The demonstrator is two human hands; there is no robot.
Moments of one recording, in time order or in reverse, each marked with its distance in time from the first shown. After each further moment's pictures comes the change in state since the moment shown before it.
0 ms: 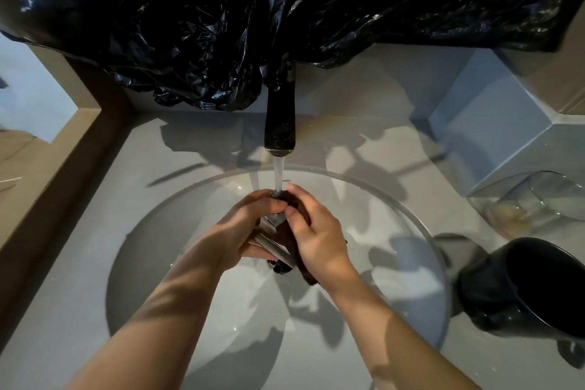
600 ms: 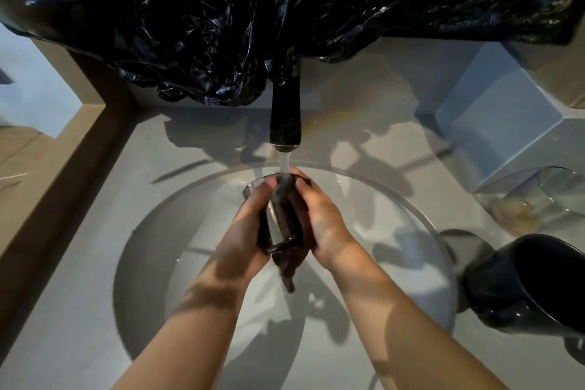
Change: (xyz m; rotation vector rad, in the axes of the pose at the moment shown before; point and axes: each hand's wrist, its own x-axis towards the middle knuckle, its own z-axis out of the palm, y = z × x) left_hand -0.006 -0.014 0.022 -0.708 0.008 0.102; right_hand 0.021 -0.018 0.008 0.783 -0.092 0.410
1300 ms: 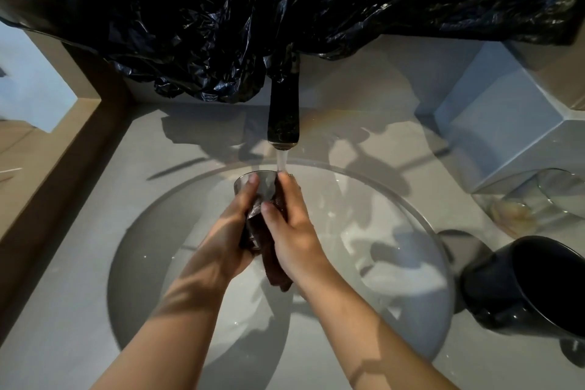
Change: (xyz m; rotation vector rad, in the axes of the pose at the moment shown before) left_hand 0.004 0.009 -0.020 0.140 0.003 -0.066; right_hand -0.022 0.030 0.015 -0.571 -0.026 -0.301
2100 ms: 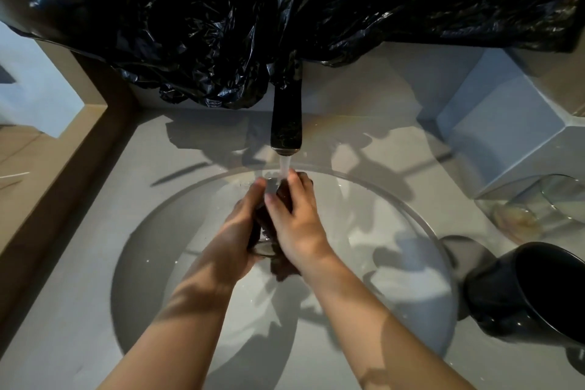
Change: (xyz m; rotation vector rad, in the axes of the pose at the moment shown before) left_hand 0.001 0.001 0.007 0.140 0.071 0.056; right_hand 0.019 -0.003 -0.007 -0.149 0.078 0.024
